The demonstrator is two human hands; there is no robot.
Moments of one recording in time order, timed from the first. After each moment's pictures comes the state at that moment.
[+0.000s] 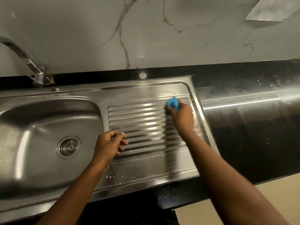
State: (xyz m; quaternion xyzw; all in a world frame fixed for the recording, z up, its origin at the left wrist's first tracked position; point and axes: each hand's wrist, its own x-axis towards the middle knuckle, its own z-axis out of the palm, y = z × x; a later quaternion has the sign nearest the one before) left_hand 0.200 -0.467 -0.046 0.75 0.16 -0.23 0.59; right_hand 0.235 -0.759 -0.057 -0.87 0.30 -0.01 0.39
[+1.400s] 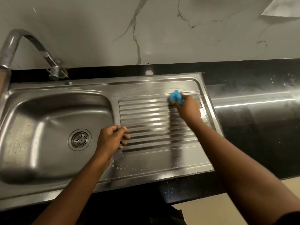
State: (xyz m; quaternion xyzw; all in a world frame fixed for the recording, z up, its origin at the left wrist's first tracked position) left_hand 0.200 -0.440 -0.046 0.74 0.19 -0.21 0.61; right_hand 0.254 -0.745 -0.044 -0.91 0.25 0.03 0.33
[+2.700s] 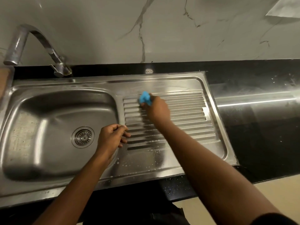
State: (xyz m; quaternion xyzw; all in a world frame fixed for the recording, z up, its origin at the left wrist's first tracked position) left_hand 0.200 -0.422 -0.046 0.74 0.20 -0.21 0.61; right_hand 0.268 -0.613 -0.051 -0.92 0.18 0.04 0.35
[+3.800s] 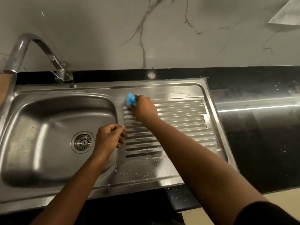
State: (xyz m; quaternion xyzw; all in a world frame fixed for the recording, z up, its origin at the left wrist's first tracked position) left_hand 0.220 -0.428 -0.034 0.76 0.19 -0.18 0.59; right_hand 0.309 -0.584 -0.043 -0.93 0.11 0.11 0.33
